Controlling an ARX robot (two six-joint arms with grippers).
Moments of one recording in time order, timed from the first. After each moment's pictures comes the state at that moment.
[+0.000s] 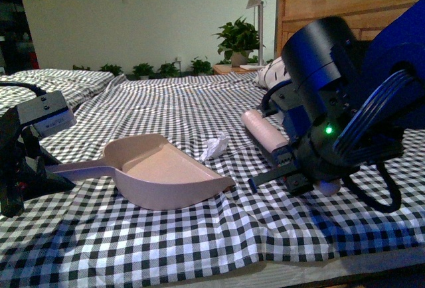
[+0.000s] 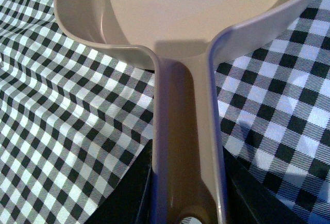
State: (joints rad) left arm 0.08 1.93 1.37 -0.25 0.55 1.02; right arm 0.37 1.90 1.27 -0.04 0.37 -0.08
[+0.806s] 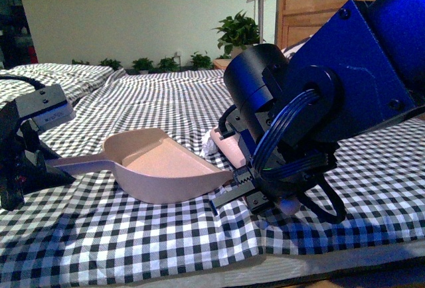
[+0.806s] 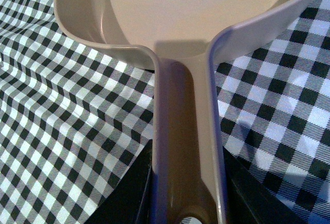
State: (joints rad) left arm 0.08 1.93 1.37 -0.25 0.55 1.02; right arm 0.46 2.02 1.39 -0.16 0.38 -0.06
